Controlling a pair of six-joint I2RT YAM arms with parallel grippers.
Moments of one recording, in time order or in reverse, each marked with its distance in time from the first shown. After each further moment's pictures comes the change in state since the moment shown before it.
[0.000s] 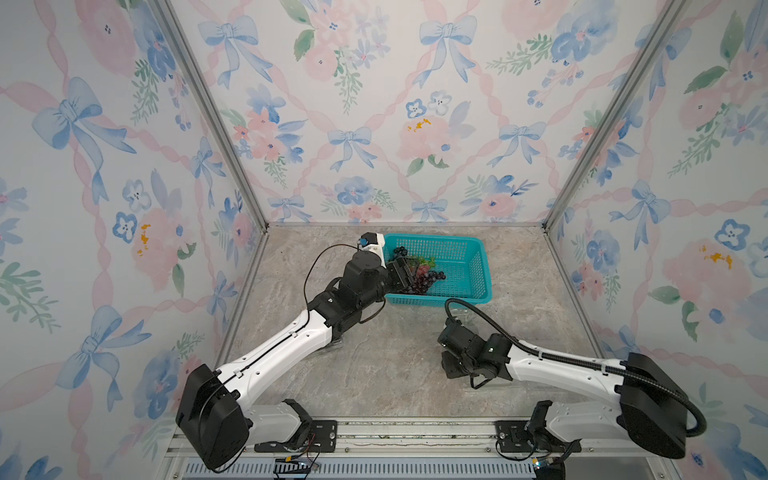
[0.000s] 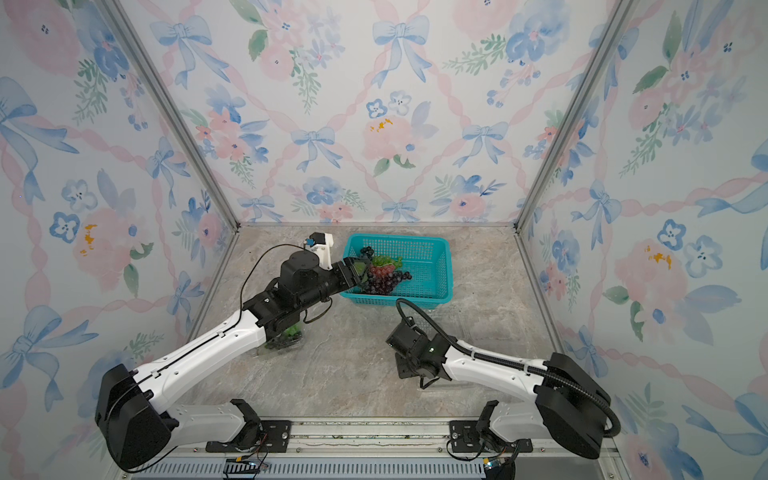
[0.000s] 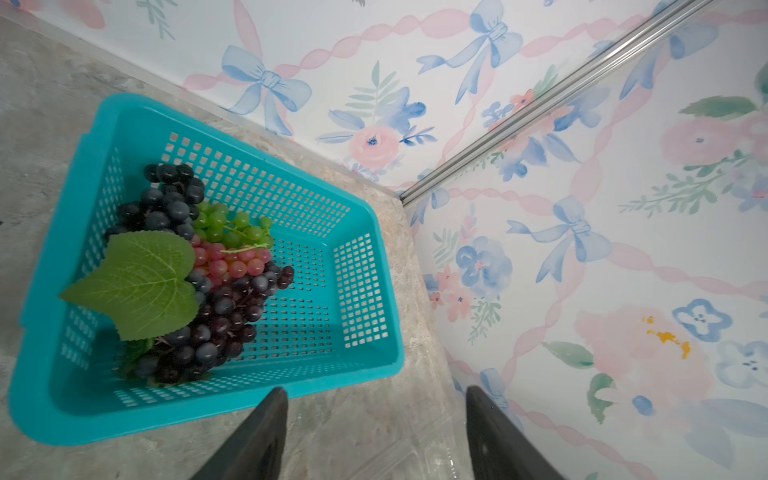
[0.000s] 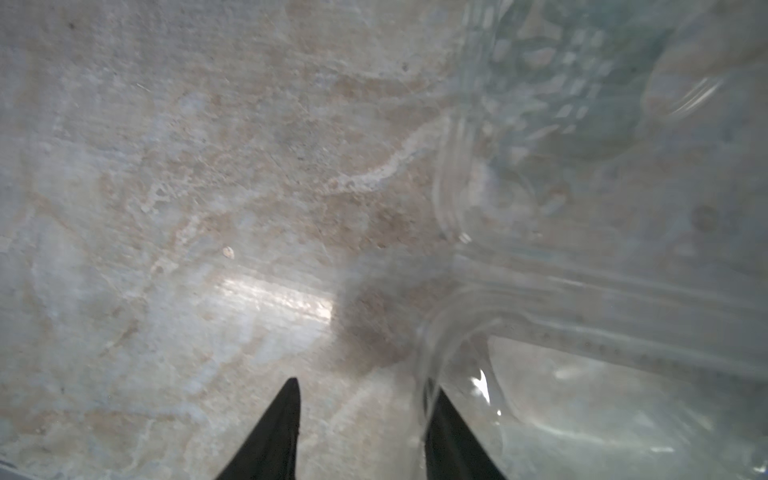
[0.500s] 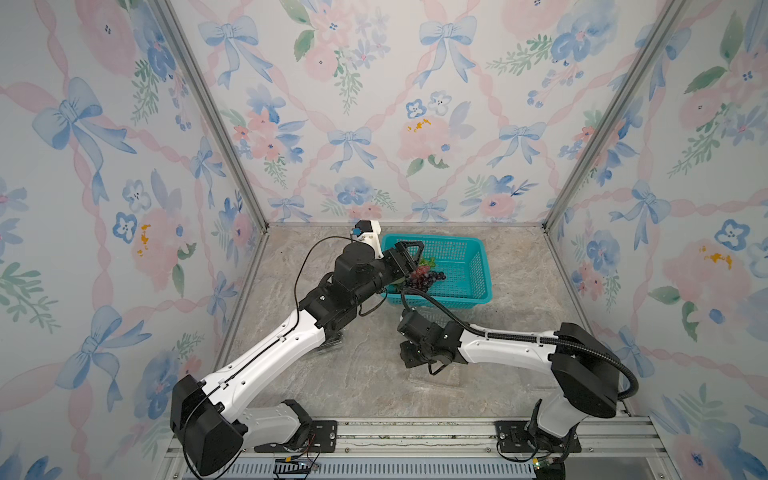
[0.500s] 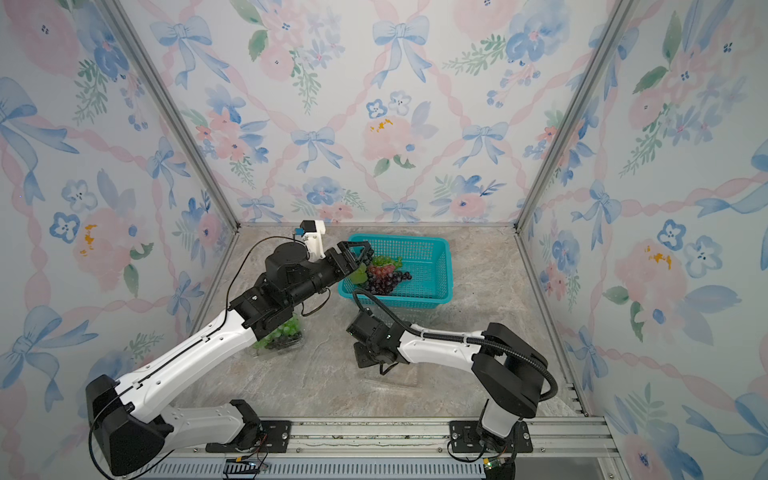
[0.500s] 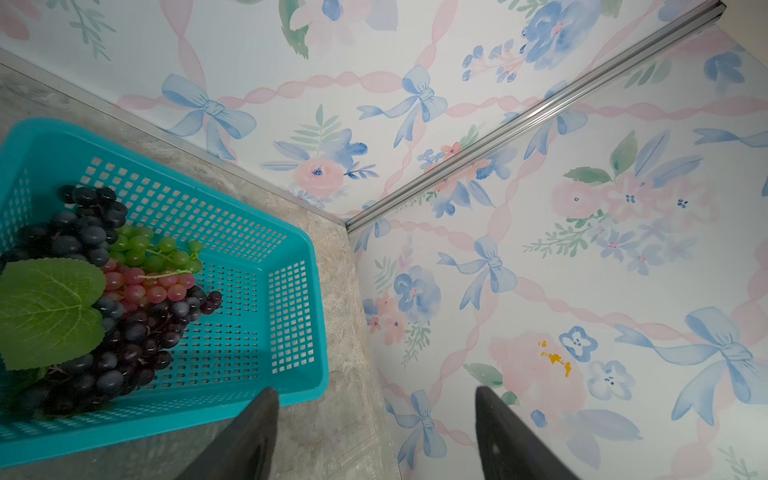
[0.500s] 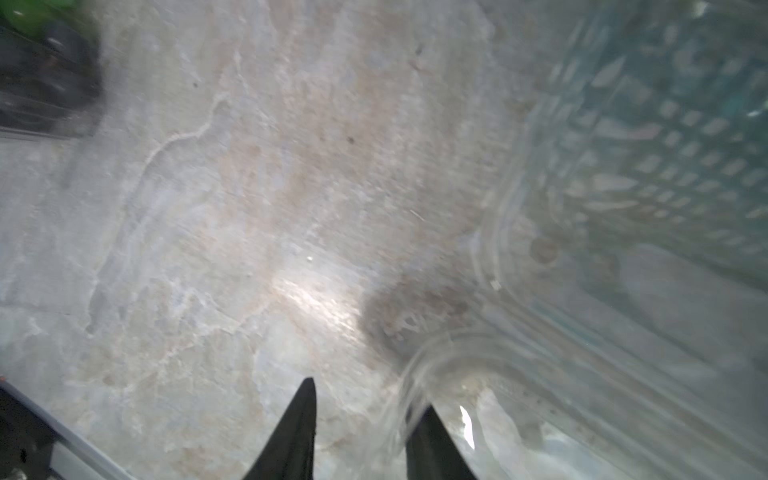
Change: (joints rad) left arm -0.014 -0.030 0.092 0.003 0.000 -0.103; right arm 0.073 0.339 0.310 0.144 -0.103 -0.022
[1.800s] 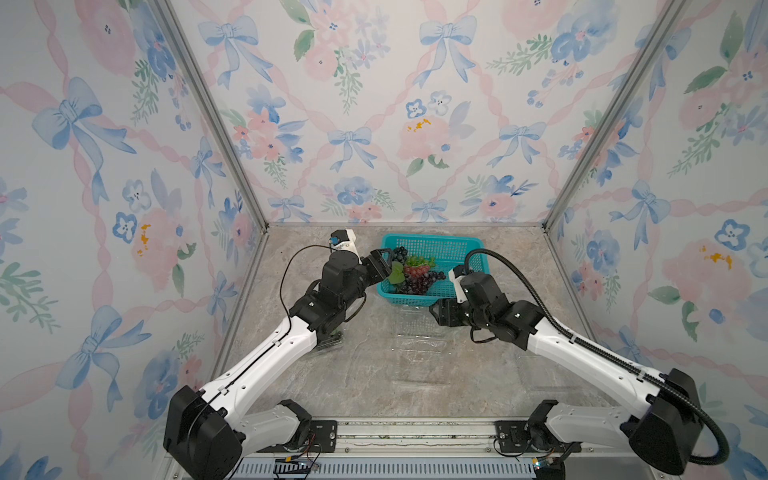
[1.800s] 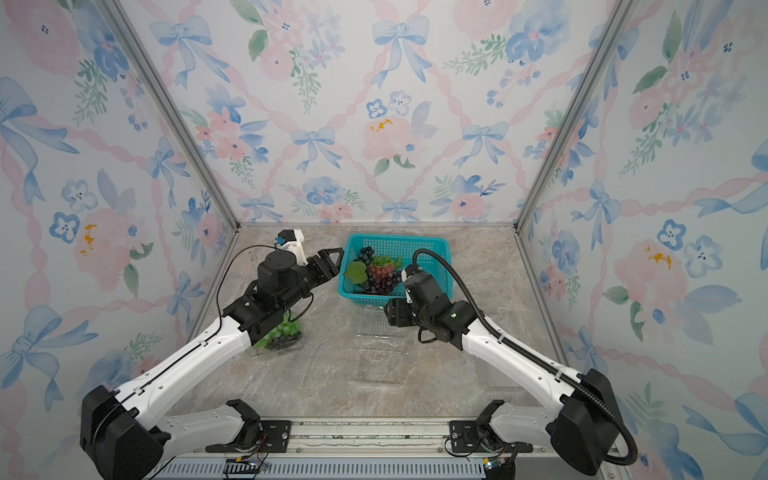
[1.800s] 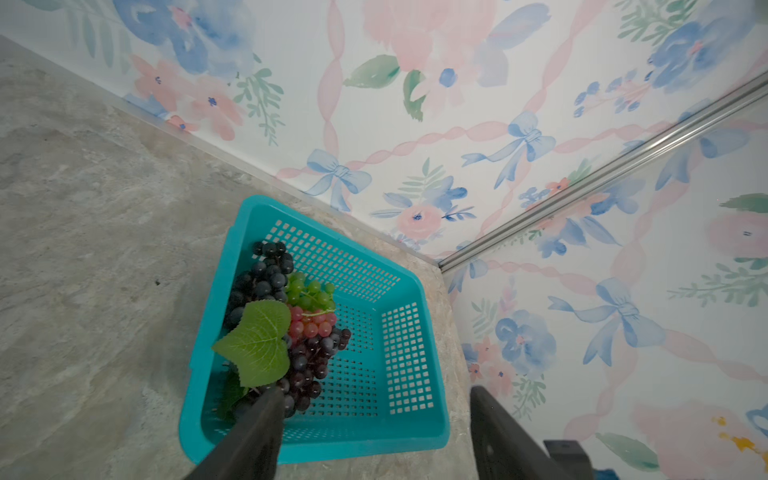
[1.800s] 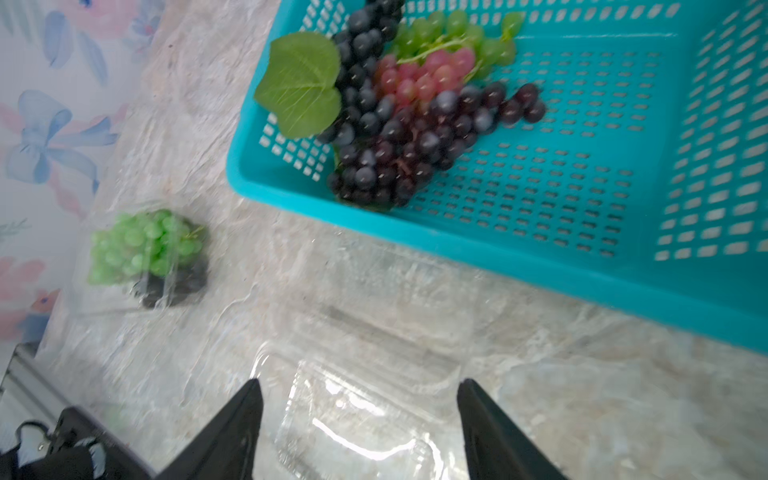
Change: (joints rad) left arm 0.147 -0.039 -0.176 -0.005 -0.121 0.151; right arm -0.394 -0.393 -0.016 -0.080 -0.033 -0.176
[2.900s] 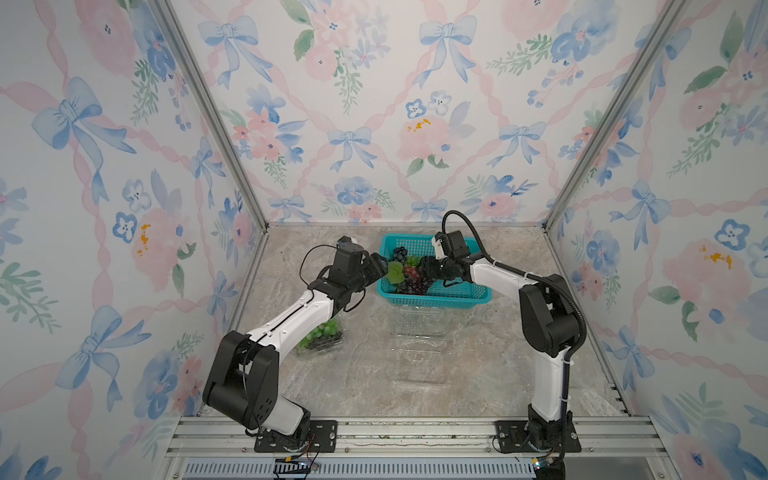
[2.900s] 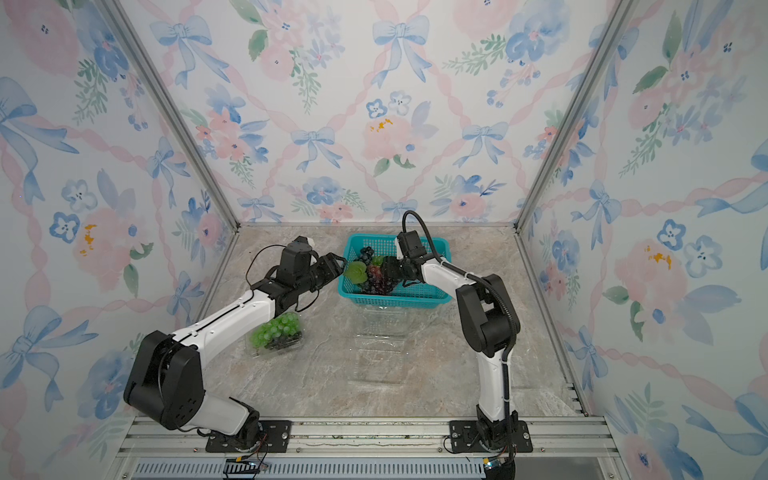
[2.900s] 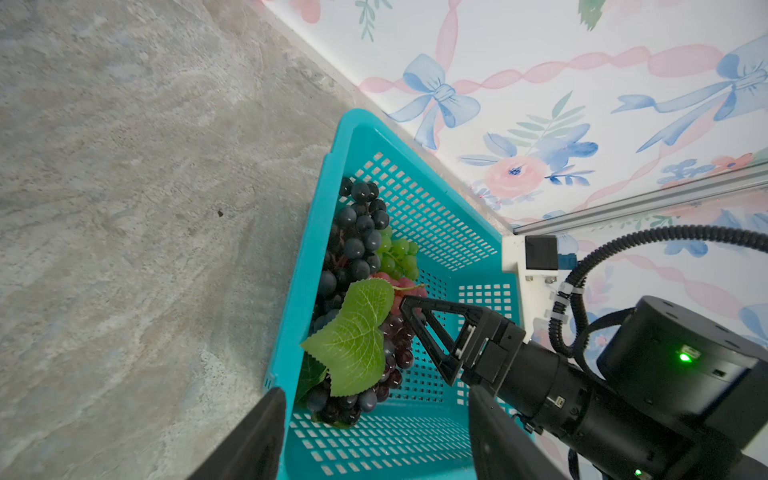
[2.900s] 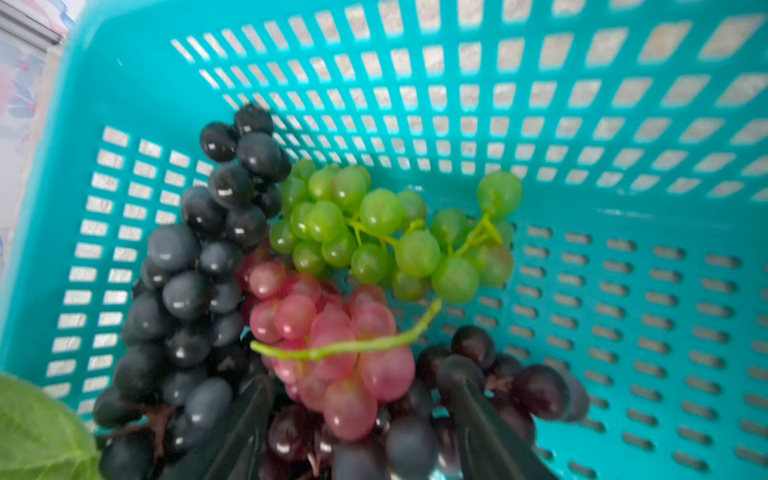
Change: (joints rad) left arm 0.150 0.283 0.044 -0.011 0.195 -0.048; right arm -0.227 0.764 0.486 0.238 -0.177 -0.072
